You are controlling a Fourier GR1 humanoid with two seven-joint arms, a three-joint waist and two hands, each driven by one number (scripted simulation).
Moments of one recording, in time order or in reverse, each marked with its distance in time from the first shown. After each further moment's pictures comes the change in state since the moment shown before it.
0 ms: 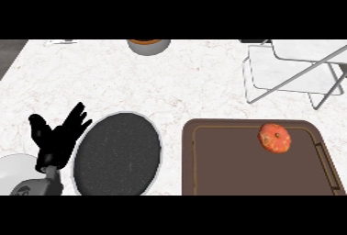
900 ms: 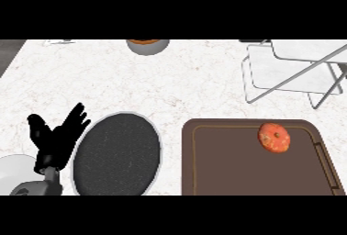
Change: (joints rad) left arm 0.015 -0.008 -0.001 -0.046 -0.009 0.007 0.037; right arm 0.079 -0.355 -0.215 0.150 -0.075 -0.089 -0.015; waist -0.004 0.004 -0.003
